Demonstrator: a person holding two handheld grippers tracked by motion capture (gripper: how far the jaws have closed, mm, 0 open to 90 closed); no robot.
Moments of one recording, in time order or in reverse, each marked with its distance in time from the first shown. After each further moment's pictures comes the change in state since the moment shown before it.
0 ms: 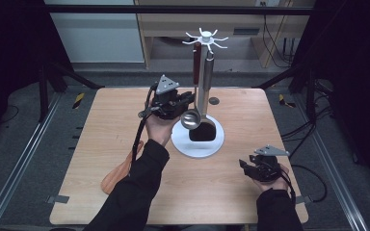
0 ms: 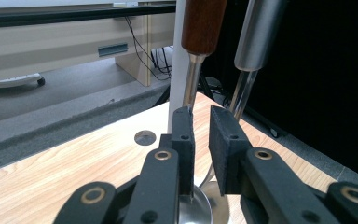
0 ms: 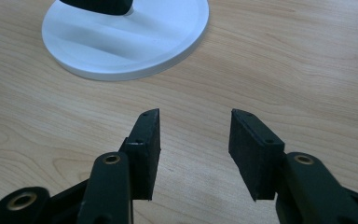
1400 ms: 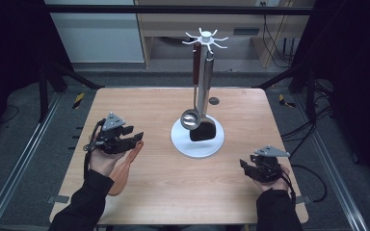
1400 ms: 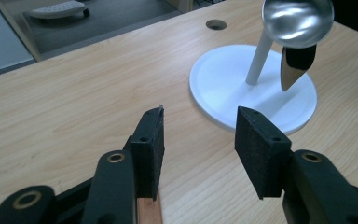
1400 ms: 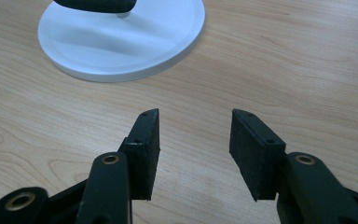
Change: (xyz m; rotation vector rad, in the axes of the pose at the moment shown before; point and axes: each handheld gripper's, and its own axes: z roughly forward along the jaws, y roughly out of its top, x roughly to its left) left arm 0.079 -0.111 -0.106 0.260 0.159 0.021; right arm 0.000 -0.002 -0.001 -0.014 -0.019 -0.006
